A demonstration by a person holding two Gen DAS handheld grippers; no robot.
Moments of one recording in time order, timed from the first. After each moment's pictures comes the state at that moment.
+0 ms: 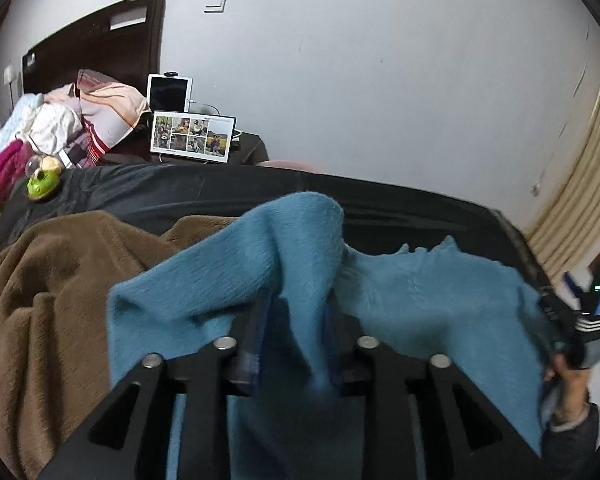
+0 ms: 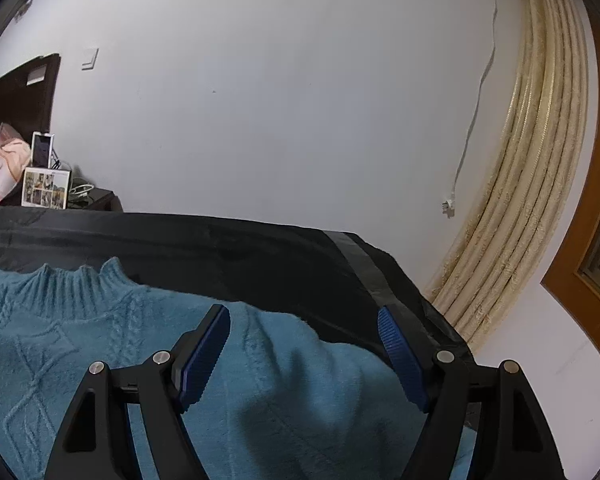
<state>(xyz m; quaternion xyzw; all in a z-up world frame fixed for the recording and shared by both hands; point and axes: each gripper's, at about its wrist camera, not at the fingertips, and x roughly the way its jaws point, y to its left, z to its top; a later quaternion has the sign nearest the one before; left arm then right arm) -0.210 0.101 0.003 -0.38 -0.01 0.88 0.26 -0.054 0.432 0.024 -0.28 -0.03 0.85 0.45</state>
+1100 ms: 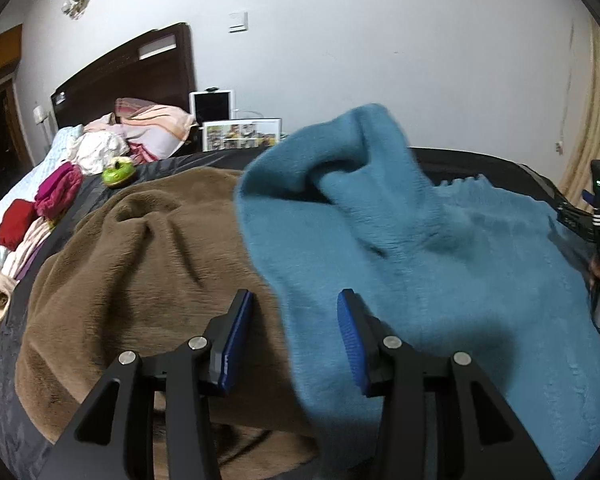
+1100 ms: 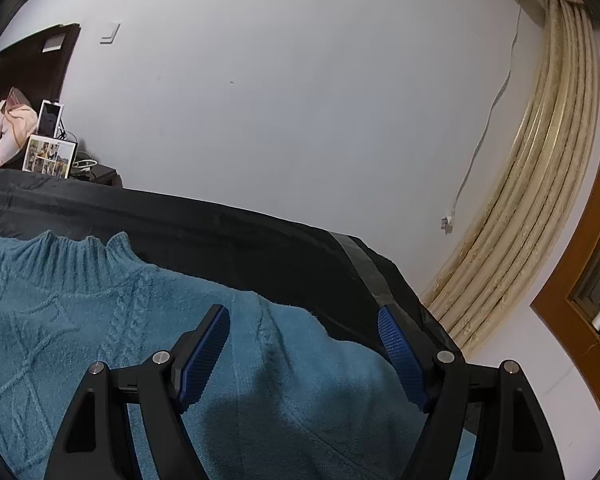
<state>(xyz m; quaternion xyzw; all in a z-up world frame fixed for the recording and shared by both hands) -0.121 0.028 -0.034 -0.34 0.08 0.91 0.21 -0.067 0.416 0.014 -0.29 -0.08 0.84 0.45</state>
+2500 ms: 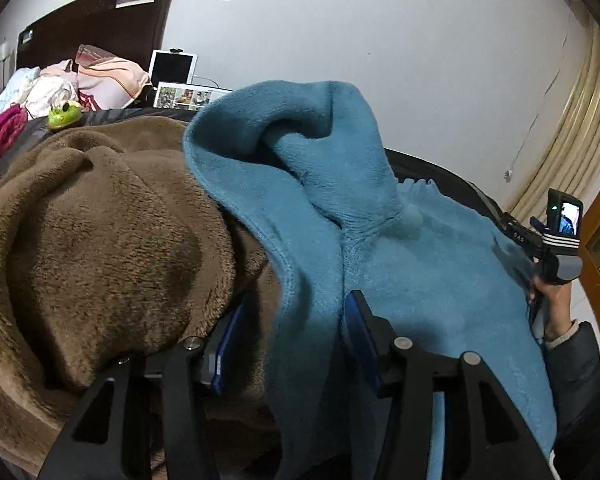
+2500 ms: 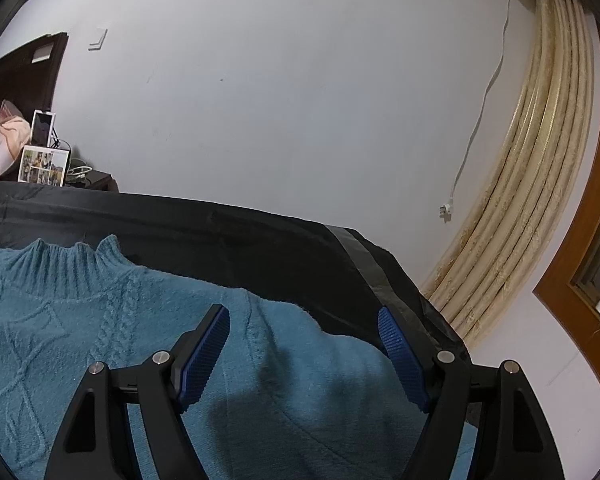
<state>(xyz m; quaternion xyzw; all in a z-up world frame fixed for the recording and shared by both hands) -0.145 0.014 -0.062 -0.39 -0.02 0.87 0.30 -0.060 0.424 0.013 -0.29 -0.06 0.84 0.45</state>
